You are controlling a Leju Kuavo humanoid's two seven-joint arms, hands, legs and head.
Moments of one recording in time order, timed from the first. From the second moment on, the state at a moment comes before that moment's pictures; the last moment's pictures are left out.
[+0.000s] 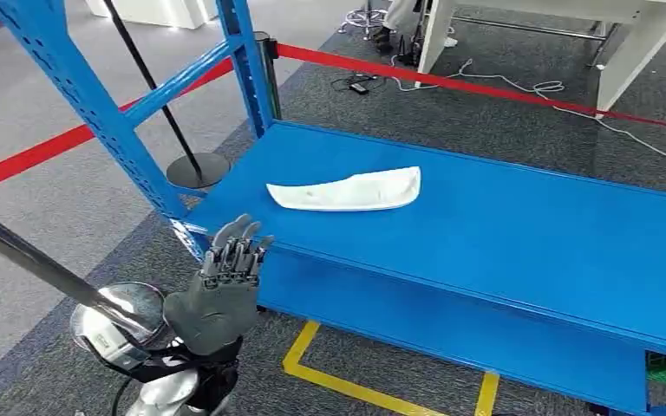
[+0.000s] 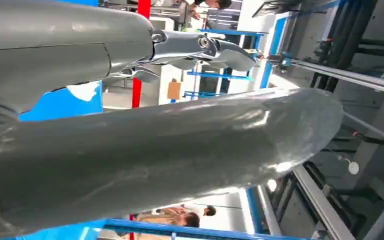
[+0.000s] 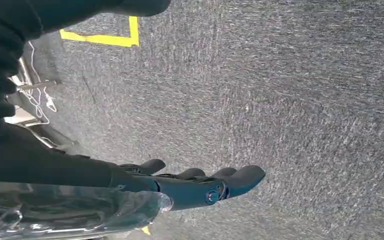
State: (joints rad) left arm 0.10 -0.24 -0.43 -1.61 0.20 -0.29 -0.68; right arm -0.09 0.21 -0.99 -0.21 1.19 -0.46 0.20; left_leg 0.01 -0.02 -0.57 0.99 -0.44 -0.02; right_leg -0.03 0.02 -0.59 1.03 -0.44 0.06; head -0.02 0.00
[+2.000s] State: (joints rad) left arm -0.86 0.14 -0.70 -0.69 -0.84 -0.03 -0.35; right arm -0.13 0.21 -0.94 -0.21 1.30 -0.39 0.20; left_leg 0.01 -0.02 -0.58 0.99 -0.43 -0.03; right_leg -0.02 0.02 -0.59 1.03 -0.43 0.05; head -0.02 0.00
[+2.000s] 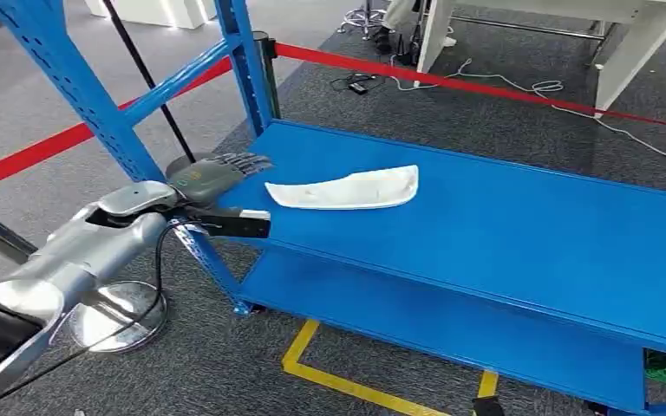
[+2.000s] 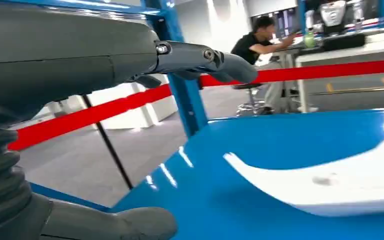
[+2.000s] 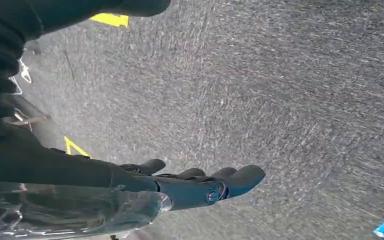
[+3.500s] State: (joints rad) left arm -0.91 0.14 -0.78 -0.49 -0.91 0.09 -0.40; right arm -0.16 0.21 -0.90 -0.21 1.34 -0.37 0.21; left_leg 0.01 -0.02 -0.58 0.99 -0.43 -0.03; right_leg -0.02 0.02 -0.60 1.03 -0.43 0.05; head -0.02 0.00
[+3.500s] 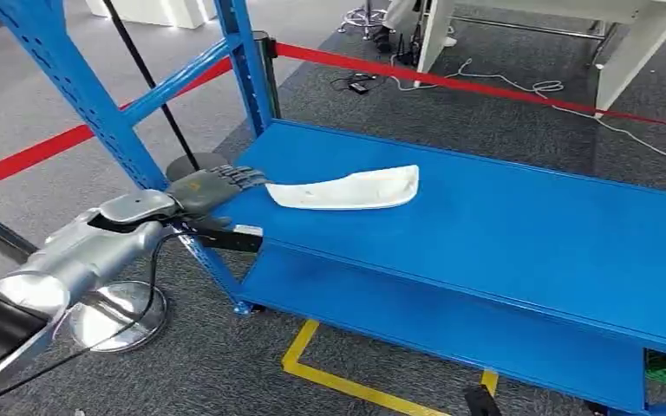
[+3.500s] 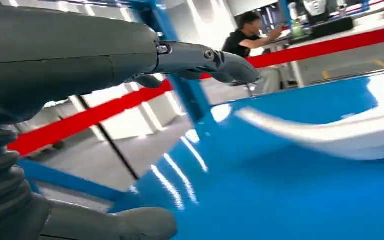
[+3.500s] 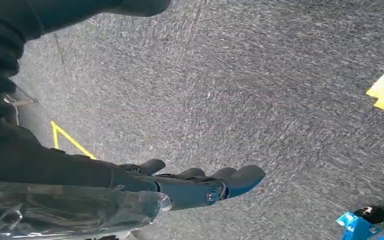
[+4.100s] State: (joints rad) left arm -0.95 0.19 -0.81 -0.41 -0.96 0.10 -0.39; right arm -0.17 0.21 -0.89 -0.21 1.36 -0.36 0.21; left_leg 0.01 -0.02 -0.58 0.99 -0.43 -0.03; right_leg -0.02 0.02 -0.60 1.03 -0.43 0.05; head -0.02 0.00
